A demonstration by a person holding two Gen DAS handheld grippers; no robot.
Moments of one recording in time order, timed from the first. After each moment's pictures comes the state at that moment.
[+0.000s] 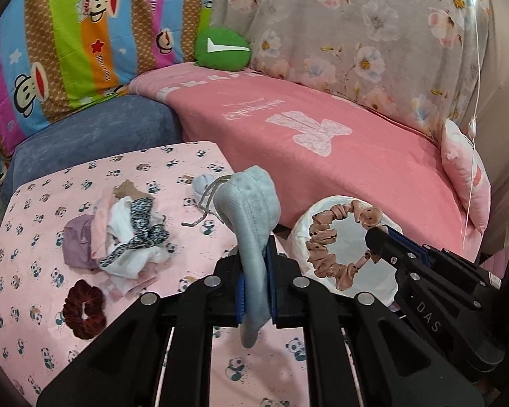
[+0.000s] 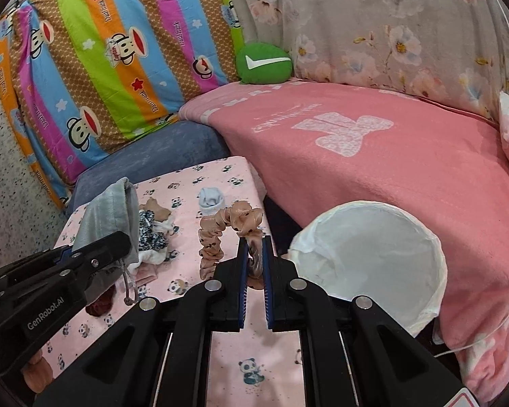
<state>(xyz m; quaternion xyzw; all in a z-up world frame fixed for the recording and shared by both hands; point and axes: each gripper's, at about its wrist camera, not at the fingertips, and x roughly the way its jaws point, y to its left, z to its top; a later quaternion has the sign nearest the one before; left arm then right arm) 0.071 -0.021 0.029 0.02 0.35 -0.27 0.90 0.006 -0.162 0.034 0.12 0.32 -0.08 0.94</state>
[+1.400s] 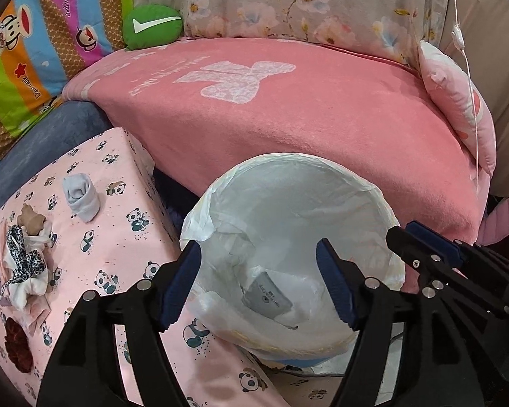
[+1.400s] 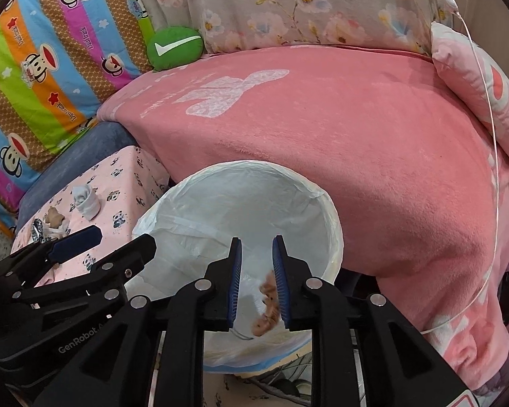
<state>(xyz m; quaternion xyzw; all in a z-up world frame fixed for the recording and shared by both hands) 0.069 -0.183 -0.033 0.12 0.39 -0.31 0.86 -0.012 -0.312 -0.041 0.17 0.36 -0.20 0.89</state>
